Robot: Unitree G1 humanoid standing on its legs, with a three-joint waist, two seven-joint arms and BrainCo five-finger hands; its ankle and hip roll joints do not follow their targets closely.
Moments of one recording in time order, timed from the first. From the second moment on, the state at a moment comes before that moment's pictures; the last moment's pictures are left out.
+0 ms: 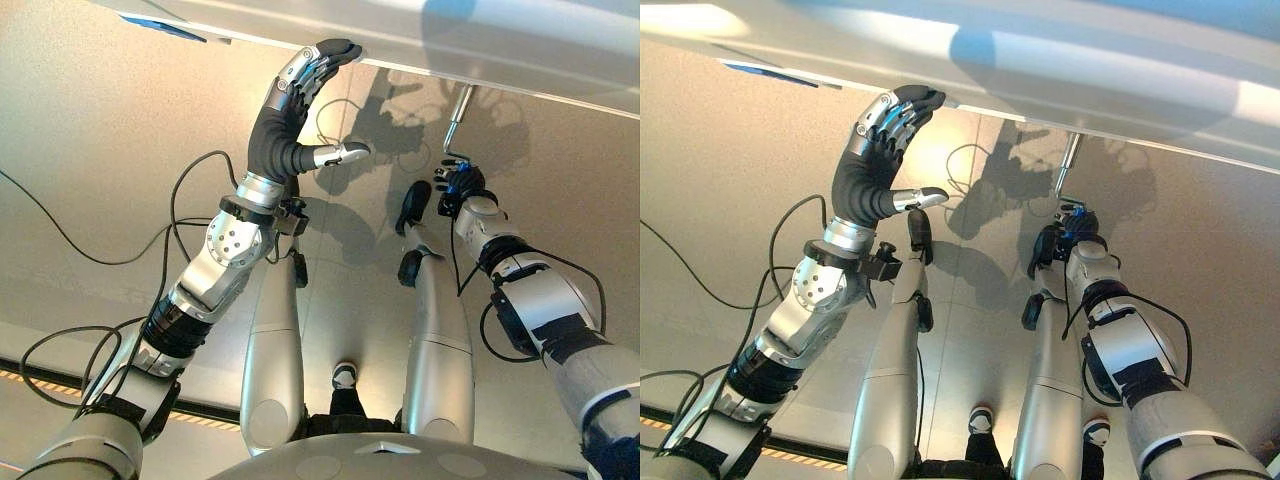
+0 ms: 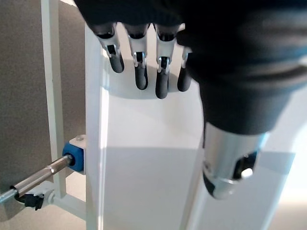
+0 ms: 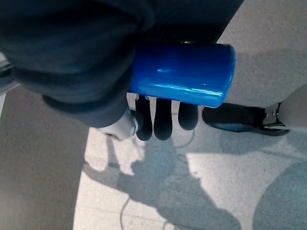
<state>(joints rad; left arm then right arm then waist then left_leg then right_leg) -0.53 0.50 -0.44 -0.26 -0.38 -0.28 0.23 -0.97 -0.37 0.30 1.30 0.64 -0.08 -0.20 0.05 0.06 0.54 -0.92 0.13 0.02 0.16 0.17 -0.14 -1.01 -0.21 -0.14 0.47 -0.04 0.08</state>
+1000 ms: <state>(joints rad) -0.43 0.55 -0.40 -0.30 -0.43 -0.30 0.16 -0.76 -0.46 0.24 0.98 0.73 -0.17 -0.10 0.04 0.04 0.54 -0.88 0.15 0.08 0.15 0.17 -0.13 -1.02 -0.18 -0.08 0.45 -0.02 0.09</state>
